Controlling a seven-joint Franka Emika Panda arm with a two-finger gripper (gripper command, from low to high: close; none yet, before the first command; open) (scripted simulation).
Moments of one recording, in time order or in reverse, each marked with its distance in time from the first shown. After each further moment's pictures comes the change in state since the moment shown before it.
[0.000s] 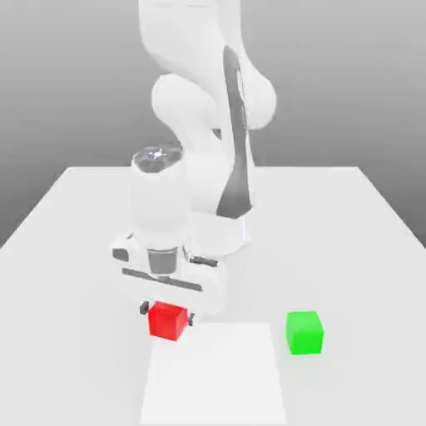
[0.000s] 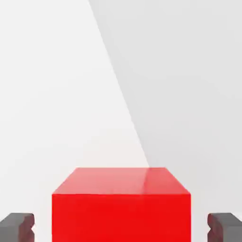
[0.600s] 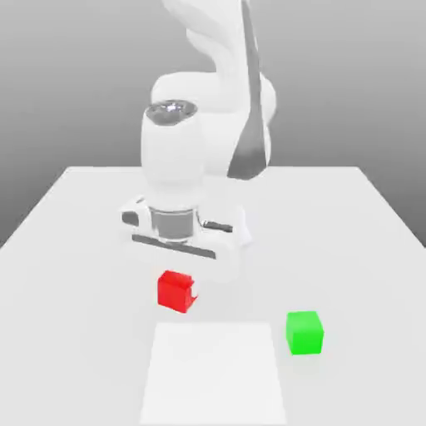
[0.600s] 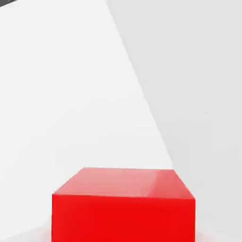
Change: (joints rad) arm 0.066 -0.304 0.101 -0.005 -0.008 -0.295 0.265
